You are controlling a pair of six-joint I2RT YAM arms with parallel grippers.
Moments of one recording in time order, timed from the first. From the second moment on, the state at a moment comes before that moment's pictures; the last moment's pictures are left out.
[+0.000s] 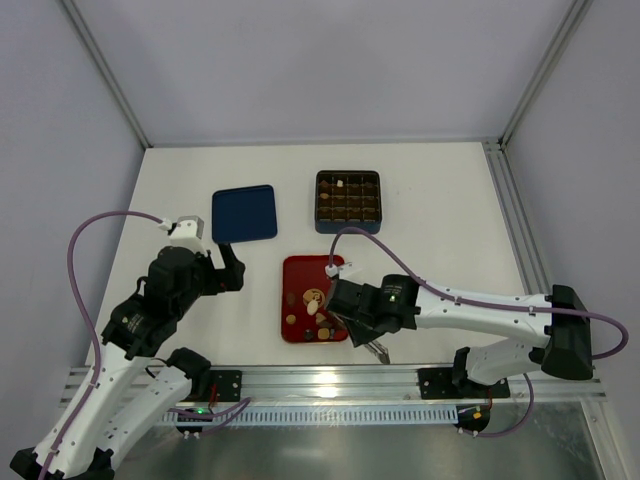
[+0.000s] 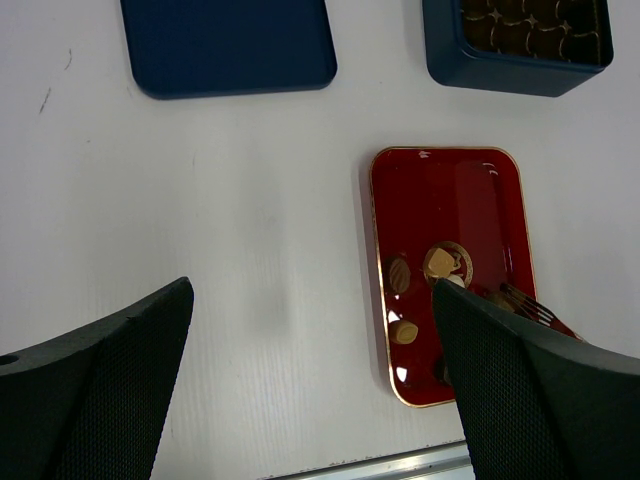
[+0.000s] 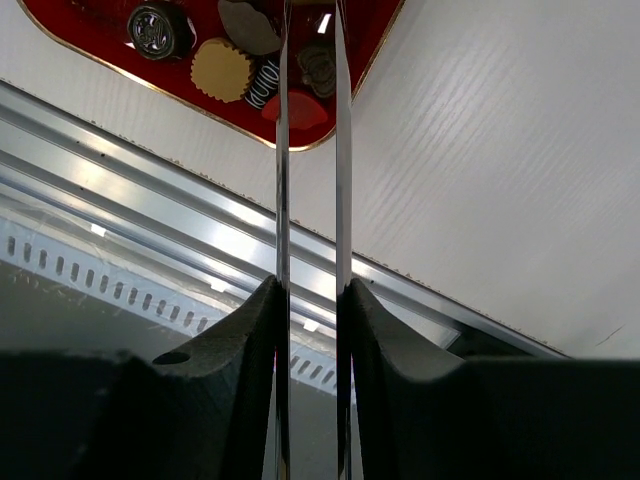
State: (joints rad) left arm -0.49 0.60 0.83 -0.78 -0.23 -0.42; right arm 1.27 1.33 1.06 -0.99 0.21 0.77
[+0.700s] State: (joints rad) left arm -0.49 0.59 0.83 -0.78 -0.23 -0.42; right arm 1.18 1.33 1.22 -1.02 0.27 0.71
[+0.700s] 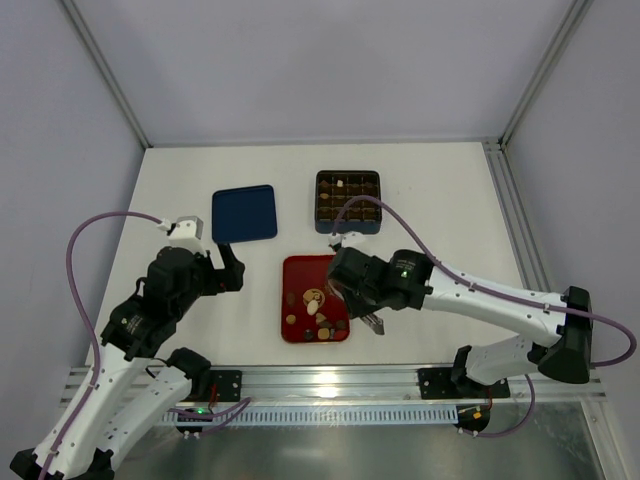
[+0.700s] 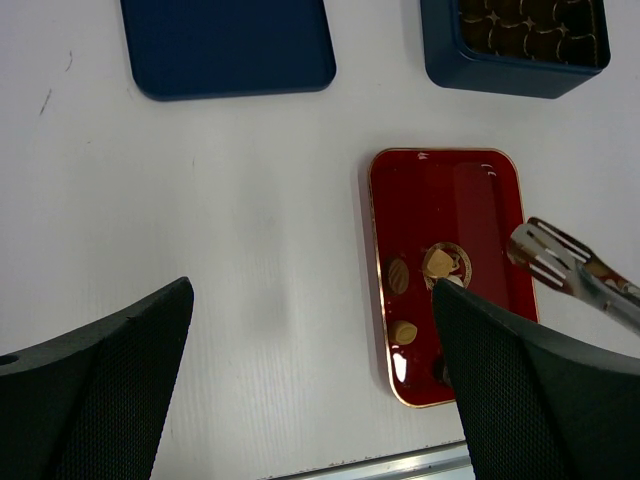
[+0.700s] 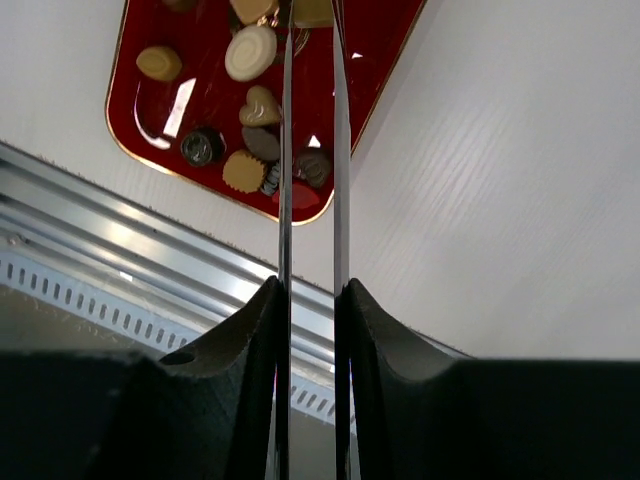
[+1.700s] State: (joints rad) left arm -0.49 0.59 0.83 -0.78 -0.23 -0.42; right arm 0.64 1.93 1.83 -0.85 0.27 0.39
